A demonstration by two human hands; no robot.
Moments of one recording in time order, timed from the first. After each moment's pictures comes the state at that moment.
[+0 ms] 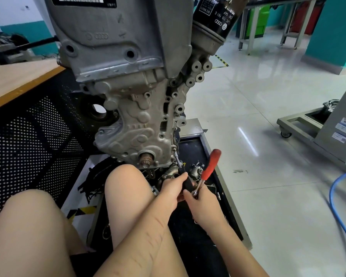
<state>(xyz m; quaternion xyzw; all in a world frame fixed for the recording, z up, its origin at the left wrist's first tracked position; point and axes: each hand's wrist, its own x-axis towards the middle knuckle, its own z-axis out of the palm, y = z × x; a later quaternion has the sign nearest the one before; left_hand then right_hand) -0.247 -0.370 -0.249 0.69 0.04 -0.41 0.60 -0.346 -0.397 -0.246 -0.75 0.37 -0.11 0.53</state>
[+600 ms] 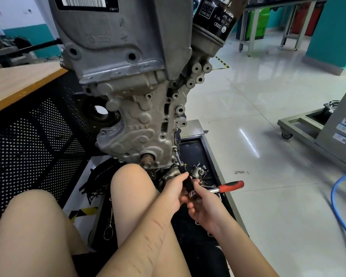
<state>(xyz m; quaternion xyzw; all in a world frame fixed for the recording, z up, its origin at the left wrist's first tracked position) -0.253 -0.369 -0.245 0.61 0.05 -0.46 0.64 -0.350 -0.398 -0.227 -0.33 0.38 -0.10 0.86</state>
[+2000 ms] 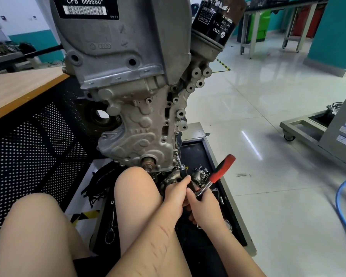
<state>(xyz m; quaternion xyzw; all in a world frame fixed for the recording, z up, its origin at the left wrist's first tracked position) -0.257 -0.370 -0.250 0.67 0.03 -0.38 0.64 -0.343 -0.394 -0.241 -0.69 0.40 -0.15 0.58</state>
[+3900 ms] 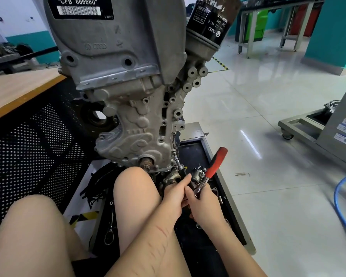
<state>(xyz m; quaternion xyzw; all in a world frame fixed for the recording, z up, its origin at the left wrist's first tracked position) -0.256 -0.372 -0.256 0.64 0.04 -0.40 0.65 -0.342 -0.400 -0.243 -0.73 0.40 -0.15 0.53</state>
